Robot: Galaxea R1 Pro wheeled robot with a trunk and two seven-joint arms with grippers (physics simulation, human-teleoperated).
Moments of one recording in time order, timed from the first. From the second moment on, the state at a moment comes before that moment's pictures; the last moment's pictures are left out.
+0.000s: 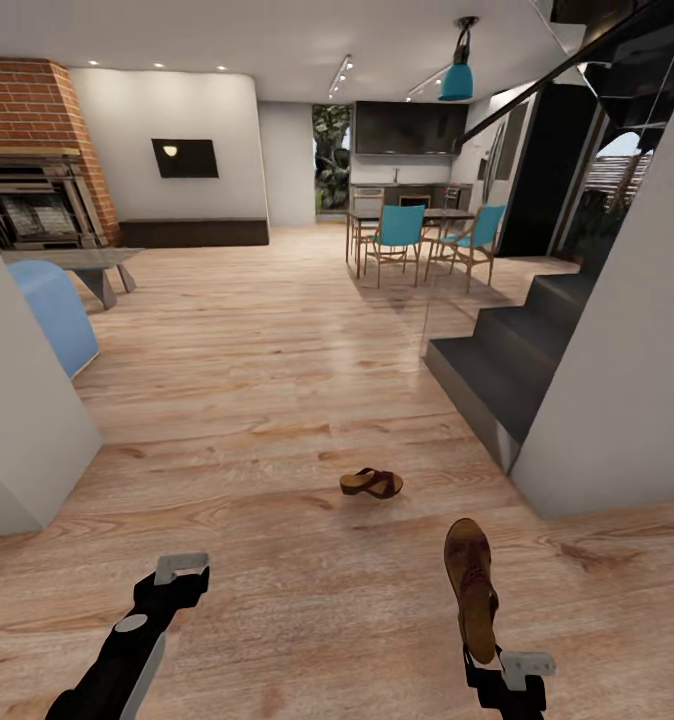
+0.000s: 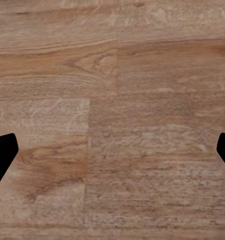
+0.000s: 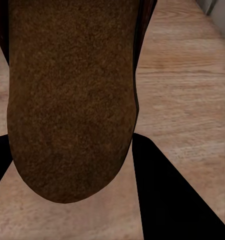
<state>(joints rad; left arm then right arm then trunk) -0.32 0.06 0.09 -0.93 -0.01 0.20 0.07 -0.27 -0.07 0.00 -0.39 0.01 -0.51 -0.07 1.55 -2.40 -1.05</state>
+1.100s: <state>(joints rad) -0.32 0.05 0.09 -0.92 -0.01 0.20 0.06 -0.27 -0.07 0.00 -0.39 0.00 -0.51 -0.07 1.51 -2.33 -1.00</state>
